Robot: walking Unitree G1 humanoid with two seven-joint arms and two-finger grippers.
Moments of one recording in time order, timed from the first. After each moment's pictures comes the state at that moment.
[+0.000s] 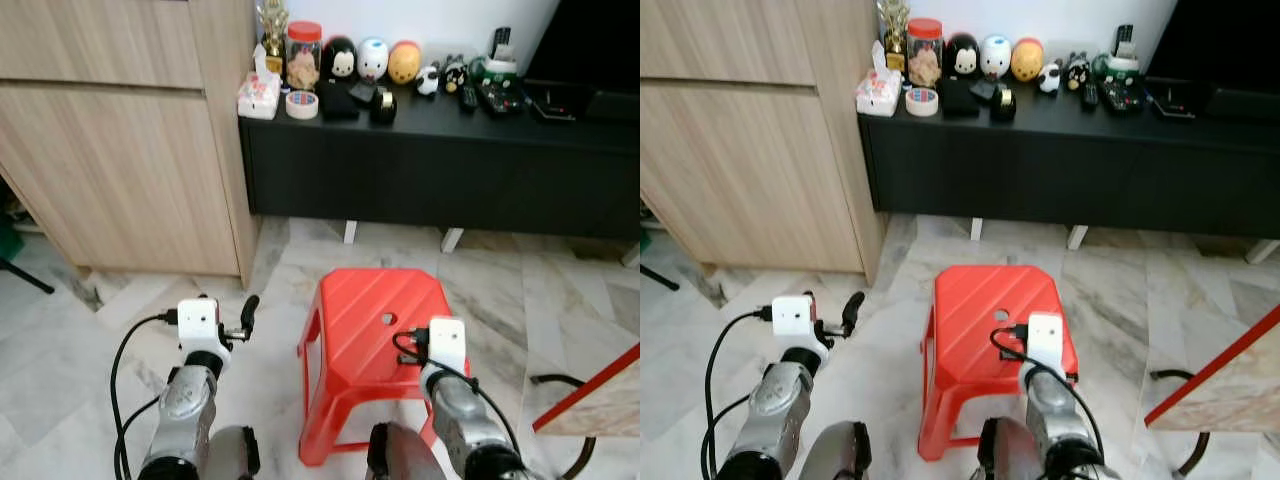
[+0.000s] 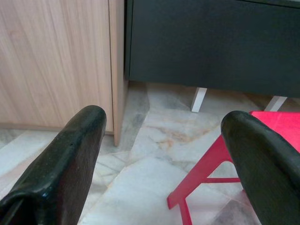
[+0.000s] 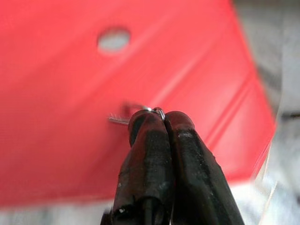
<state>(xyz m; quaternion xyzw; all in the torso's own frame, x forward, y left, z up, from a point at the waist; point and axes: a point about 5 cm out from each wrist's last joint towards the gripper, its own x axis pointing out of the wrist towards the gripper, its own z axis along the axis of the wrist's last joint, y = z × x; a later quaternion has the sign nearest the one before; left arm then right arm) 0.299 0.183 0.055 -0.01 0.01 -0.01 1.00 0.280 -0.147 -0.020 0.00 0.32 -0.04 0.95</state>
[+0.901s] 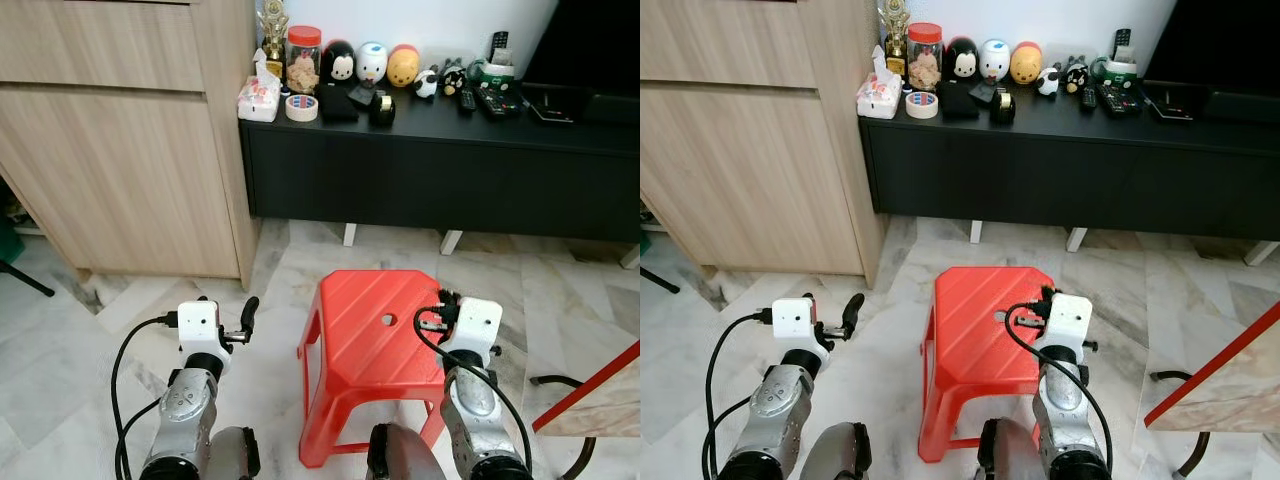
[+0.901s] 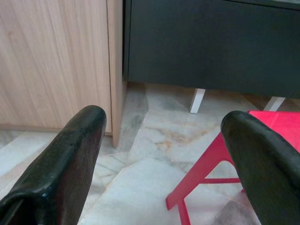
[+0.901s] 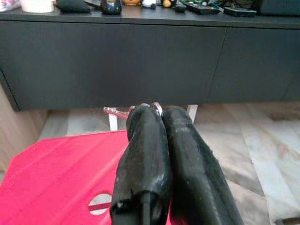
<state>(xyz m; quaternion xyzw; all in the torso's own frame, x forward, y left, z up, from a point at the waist) 0.297 0.181 0.051 -0.01 0.01 -0.01 1.00 0.296 -0.160 0.044 0.02 0.02 -0.08 1.00</state>
